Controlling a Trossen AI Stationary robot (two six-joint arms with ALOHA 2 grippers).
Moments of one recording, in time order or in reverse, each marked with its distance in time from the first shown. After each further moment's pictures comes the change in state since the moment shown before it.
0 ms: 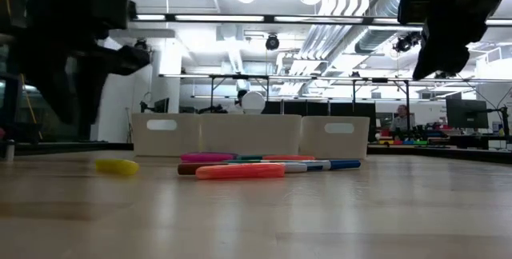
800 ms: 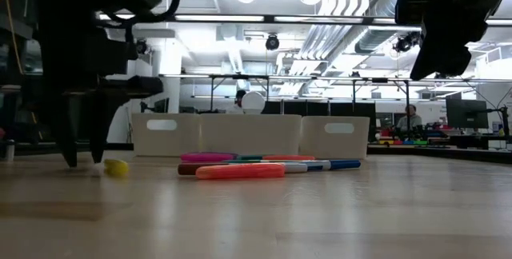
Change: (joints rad) left arm 0.001 0.204 0.023 0.046 -0.041 0.197; right arm 0.050 0.056 0.000 0.067 0.017 0.090
